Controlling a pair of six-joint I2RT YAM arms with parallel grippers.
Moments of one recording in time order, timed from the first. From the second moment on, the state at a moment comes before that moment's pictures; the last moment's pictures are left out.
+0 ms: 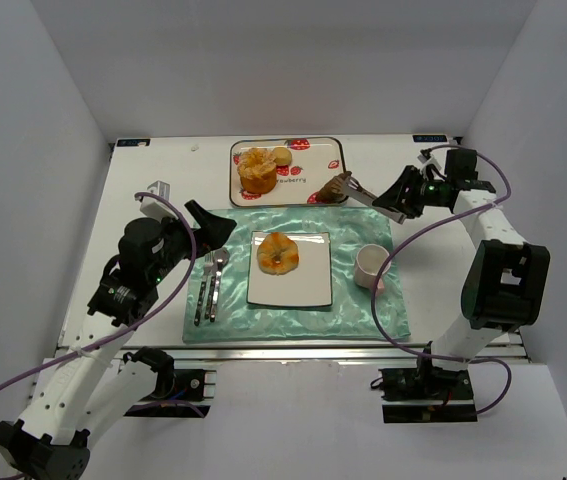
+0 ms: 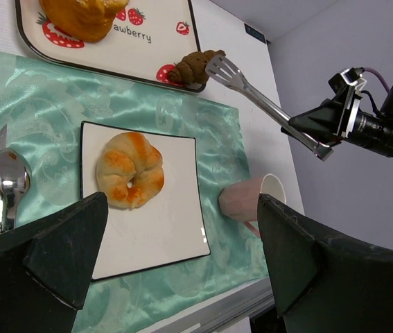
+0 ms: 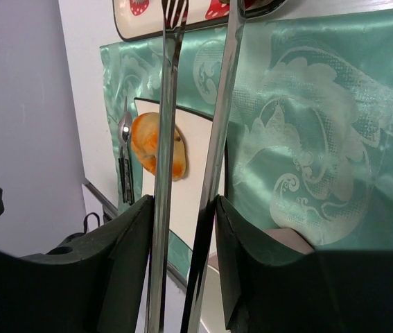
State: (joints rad) left arm -0.41 0.75 0.81 -0.32 0.05 -0.73; right arm -0.08 1.66 1.26 -0.50 -0.85 0.39
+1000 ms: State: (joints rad) left arm -0.41 0.78 0.81 -0.29 0.07 -0.73; right arm -0.17 1.66 1.27 -0.46 -0.84 0.50
